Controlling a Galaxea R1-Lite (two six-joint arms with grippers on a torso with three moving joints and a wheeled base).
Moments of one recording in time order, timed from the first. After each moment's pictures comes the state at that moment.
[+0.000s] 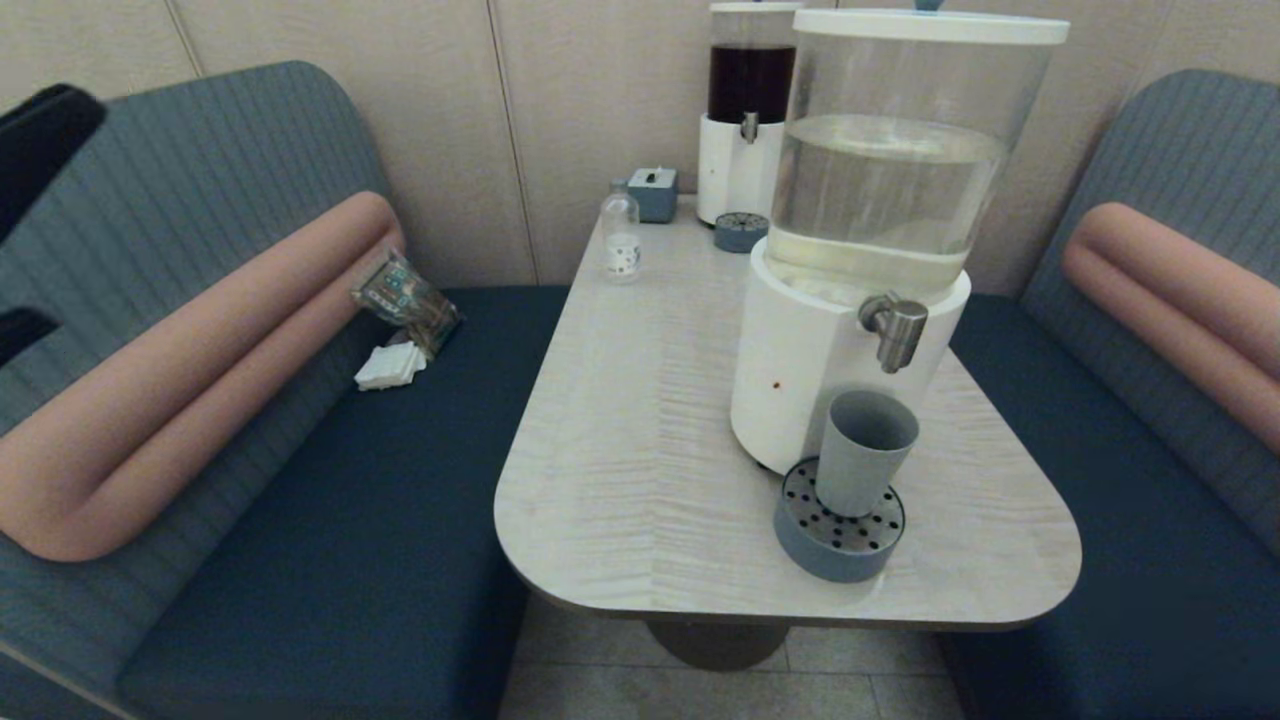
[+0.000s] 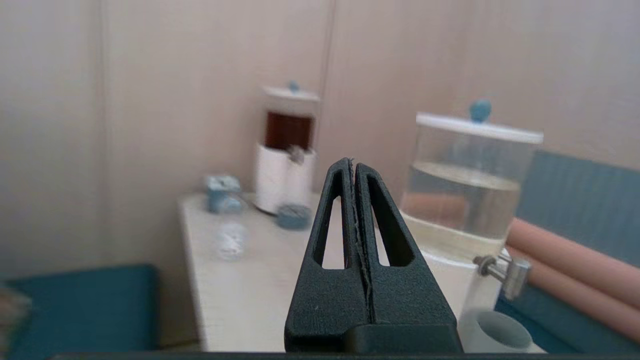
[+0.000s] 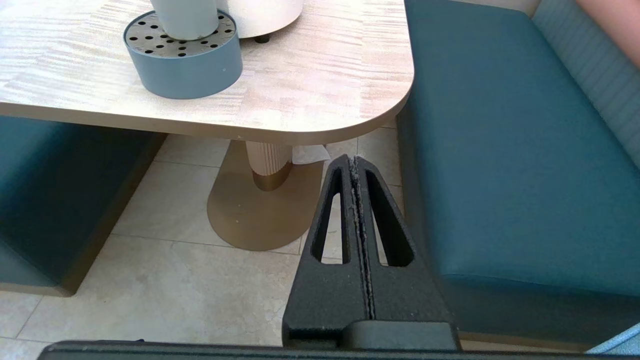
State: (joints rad) left arm -0.14 1.03 -0.47 -1.18 -0.25 -0.27; right arm 0.00 0.00 -0.02 0.05 0.00 -0.01
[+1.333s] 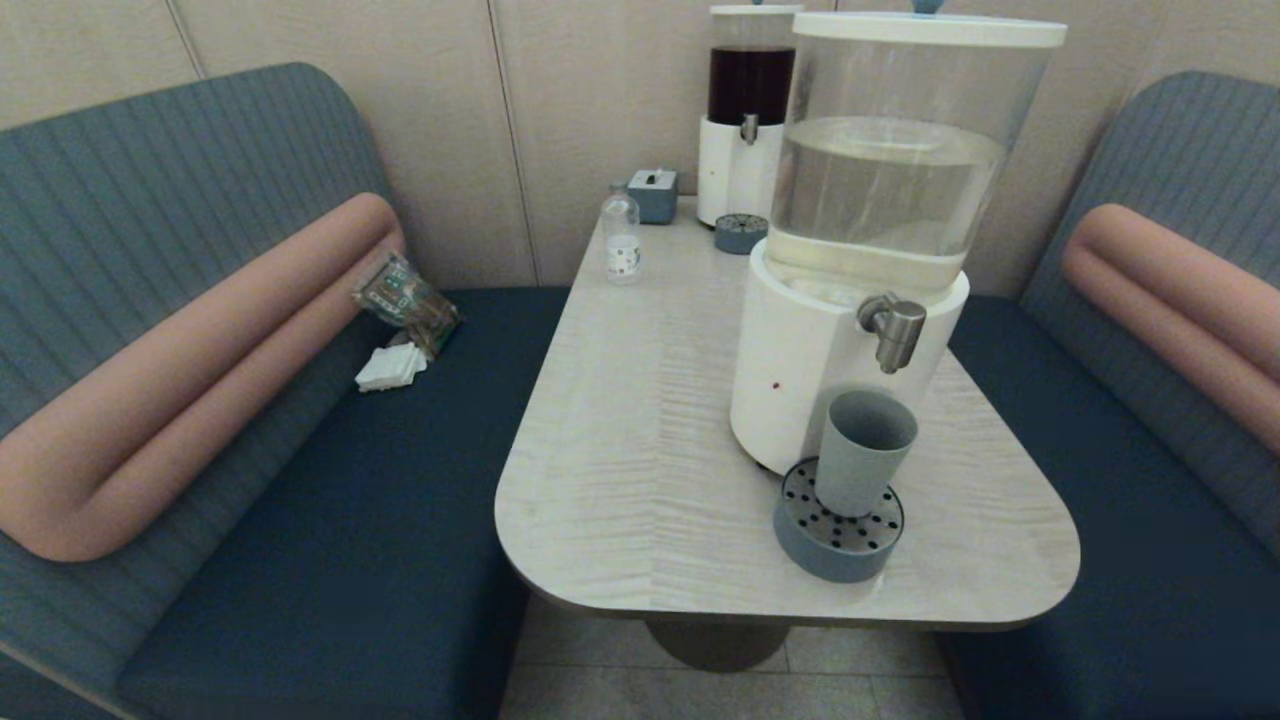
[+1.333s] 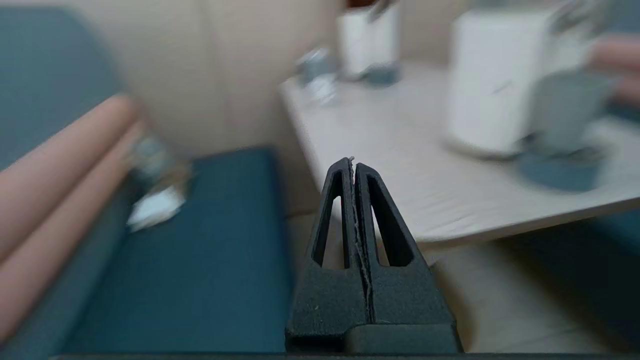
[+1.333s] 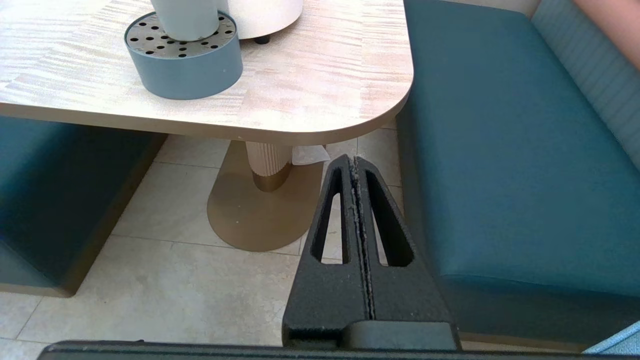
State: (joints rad) left arm 0.00 0.00 -0.01 -0.32 -0.23 0.04; right arm 0.00 0.00 -0.02 0.05 0.00 -0.01
